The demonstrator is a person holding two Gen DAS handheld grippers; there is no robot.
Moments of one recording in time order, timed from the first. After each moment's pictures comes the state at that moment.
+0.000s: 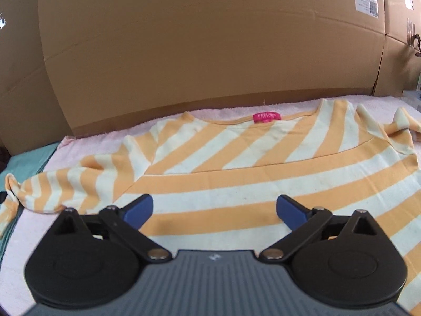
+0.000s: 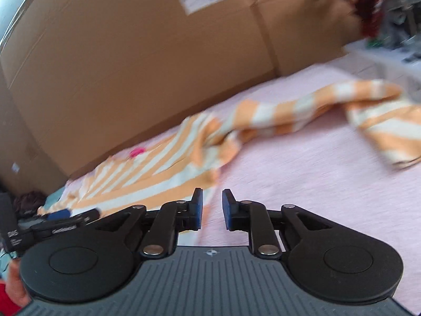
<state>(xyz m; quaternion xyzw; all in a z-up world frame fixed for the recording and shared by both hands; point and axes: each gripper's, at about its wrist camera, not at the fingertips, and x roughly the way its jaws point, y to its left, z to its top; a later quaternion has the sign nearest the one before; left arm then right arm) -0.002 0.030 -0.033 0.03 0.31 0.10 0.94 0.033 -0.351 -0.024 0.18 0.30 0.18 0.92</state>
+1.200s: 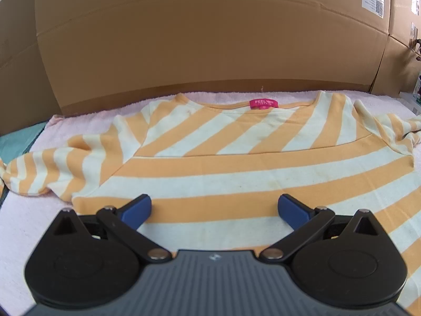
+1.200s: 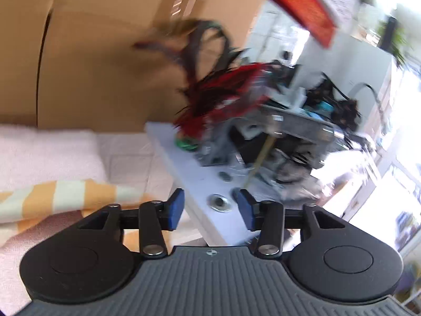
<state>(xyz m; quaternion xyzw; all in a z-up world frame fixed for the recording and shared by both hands) 0.006 0.038 -0.038 -0.01 0.34 0.08 0.94 0.187 -0.420 -0.008 -0.09 0.24 -0.15 0.96</state>
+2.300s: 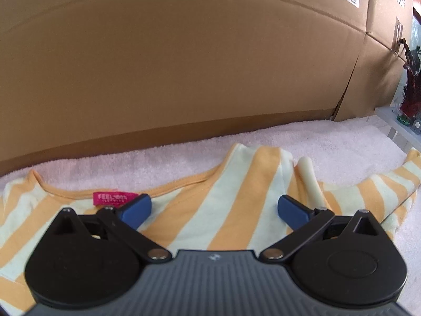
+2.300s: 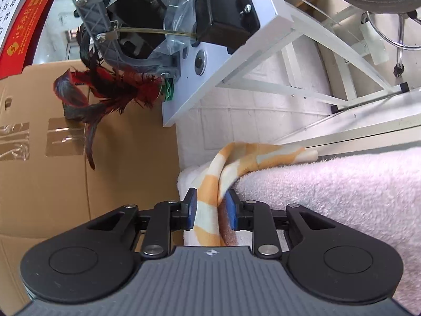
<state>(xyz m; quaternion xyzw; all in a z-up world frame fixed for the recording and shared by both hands) 0.163 -0.064 -0.033 -0.01 0.33 -0.01 0.94 0.151 -0.471 -0.070 0.70 0.23 -0.09 0.67</state>
